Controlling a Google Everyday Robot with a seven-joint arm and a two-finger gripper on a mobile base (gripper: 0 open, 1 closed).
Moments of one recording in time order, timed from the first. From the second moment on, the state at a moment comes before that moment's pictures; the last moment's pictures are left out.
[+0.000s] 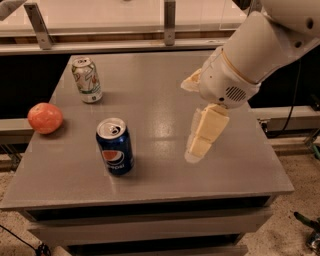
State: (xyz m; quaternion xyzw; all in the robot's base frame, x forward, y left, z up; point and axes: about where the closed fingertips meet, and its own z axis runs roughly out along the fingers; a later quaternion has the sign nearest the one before) arm 0.456 -0.058 0.925 -0.68 0.69 0.13 0.22
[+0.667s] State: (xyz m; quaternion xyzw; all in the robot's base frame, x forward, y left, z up) arm 0.455 0.003 0.951 -0.70 0.59 0.21 0.36
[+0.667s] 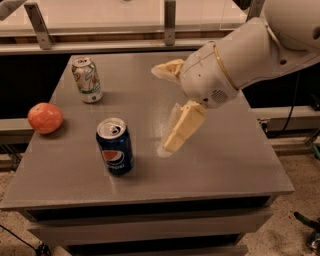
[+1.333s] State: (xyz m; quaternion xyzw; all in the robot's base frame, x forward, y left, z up) arm 0.451 0.042 0.965 -0.72 0.52 0.23 0.40
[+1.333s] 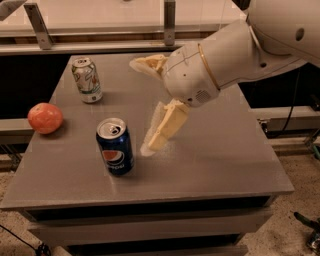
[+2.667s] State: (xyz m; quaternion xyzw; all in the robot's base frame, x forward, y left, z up) arm 0.412 0.095 0.899 -0.65 0.49 0.42 0.40
